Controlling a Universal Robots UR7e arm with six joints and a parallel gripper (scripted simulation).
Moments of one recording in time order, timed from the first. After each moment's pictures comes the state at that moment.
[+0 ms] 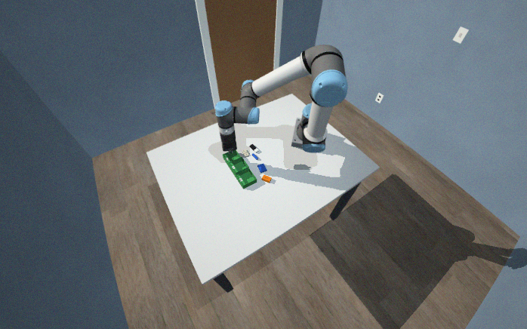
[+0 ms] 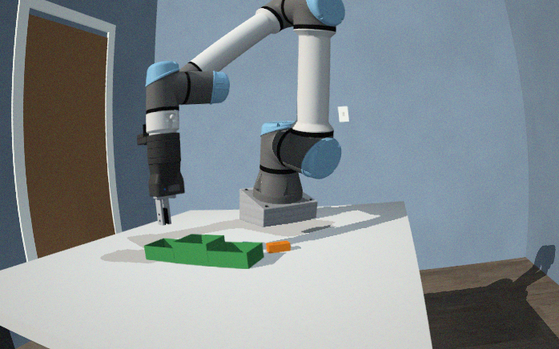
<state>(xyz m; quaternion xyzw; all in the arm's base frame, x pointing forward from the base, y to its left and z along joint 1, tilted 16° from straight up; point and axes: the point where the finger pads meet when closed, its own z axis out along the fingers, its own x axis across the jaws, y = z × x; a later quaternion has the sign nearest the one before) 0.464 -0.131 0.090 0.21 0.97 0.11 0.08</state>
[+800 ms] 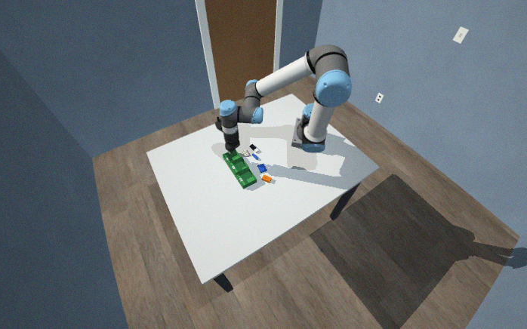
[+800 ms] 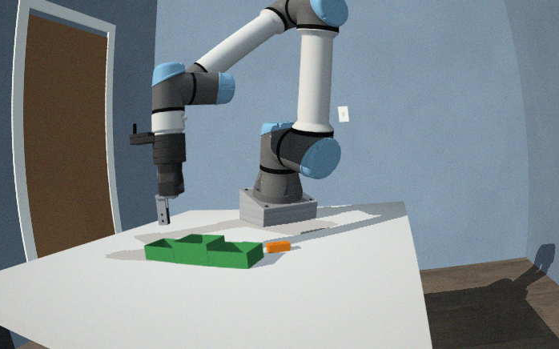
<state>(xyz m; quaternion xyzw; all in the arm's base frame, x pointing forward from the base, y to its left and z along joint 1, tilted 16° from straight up) 0.464 -0.132 0.090 -0.14 0.98 0.07 0.11</state>
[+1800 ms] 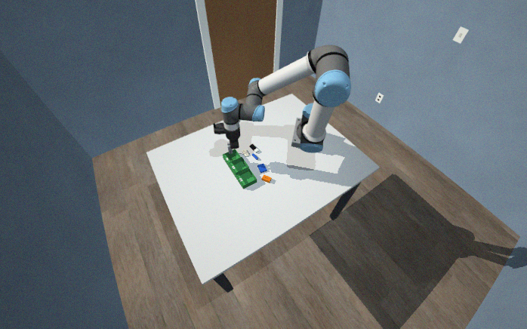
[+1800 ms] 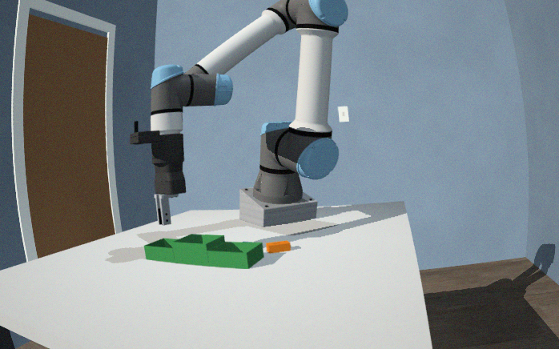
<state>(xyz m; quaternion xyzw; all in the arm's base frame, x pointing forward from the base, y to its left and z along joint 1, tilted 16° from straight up) 0.464 -0.132 0.090 -0.54 0.83 0.01 0.13</state>
